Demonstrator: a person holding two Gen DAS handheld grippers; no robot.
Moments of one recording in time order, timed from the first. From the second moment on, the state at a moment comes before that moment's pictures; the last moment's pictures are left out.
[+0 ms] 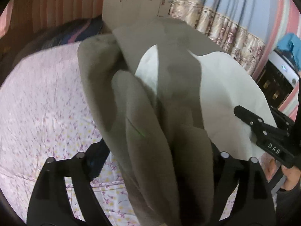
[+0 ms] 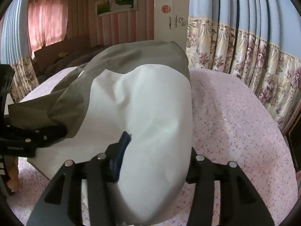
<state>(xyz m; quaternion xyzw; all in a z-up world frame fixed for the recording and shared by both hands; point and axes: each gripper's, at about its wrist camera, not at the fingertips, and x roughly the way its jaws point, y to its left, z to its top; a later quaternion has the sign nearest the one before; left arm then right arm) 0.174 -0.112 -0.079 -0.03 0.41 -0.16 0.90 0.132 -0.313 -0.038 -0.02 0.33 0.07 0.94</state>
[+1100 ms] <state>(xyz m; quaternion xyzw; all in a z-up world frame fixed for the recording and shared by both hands) 0.058 -0.030 0.003 -0.01 0.26 0.02 0.97 0.058 -0.276 0.001 0.01 0.29 0.03 0.96</state>
